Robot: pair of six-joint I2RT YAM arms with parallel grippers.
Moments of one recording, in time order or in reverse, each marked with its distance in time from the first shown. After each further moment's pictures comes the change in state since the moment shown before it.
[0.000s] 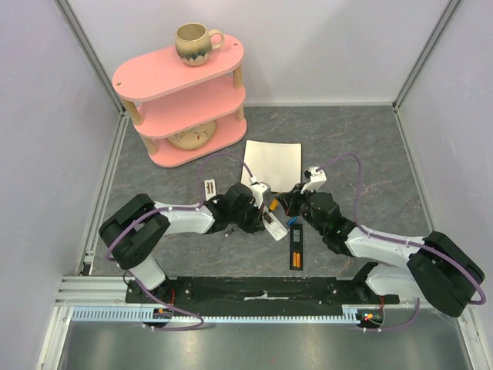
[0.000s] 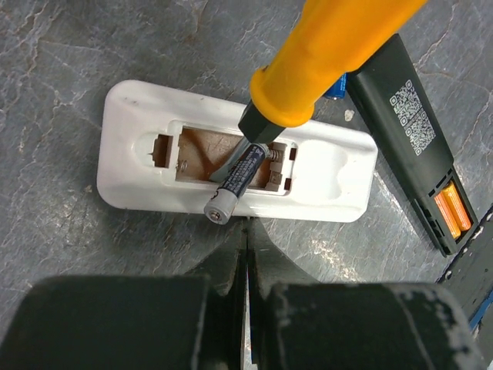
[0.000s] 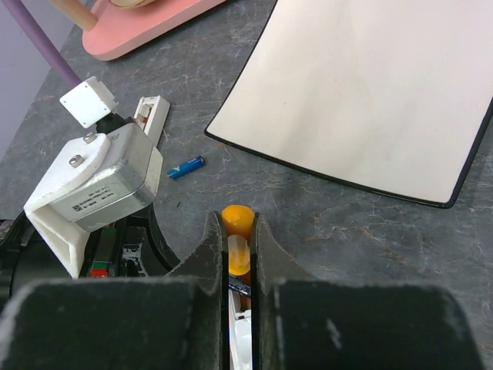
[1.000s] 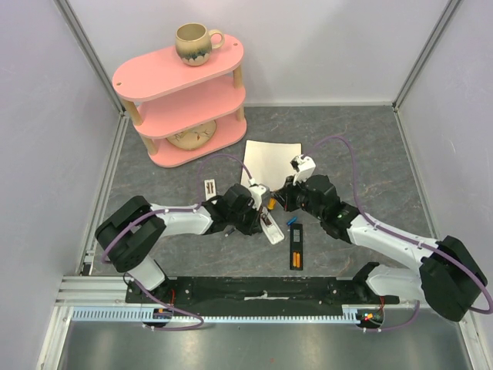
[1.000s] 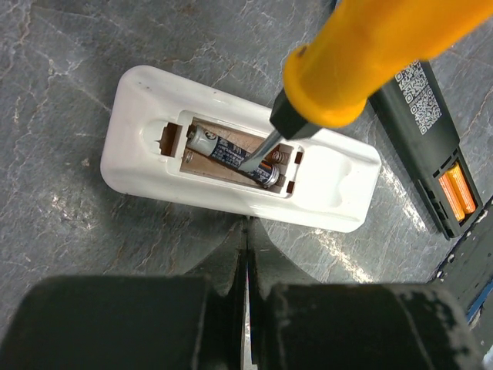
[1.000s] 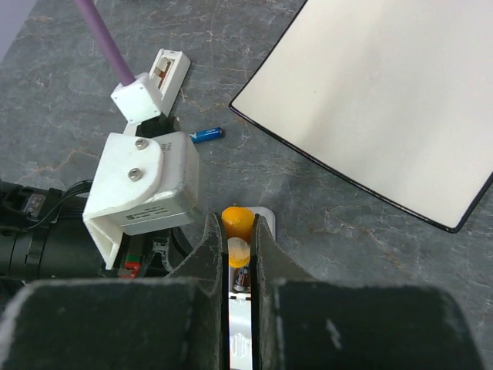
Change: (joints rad) left arm -0.004 -0.035 -0.011 -0.053 0.000 0.007; right arm -0.064 -0.032 0.209 -0.361 -0.198 -0.135
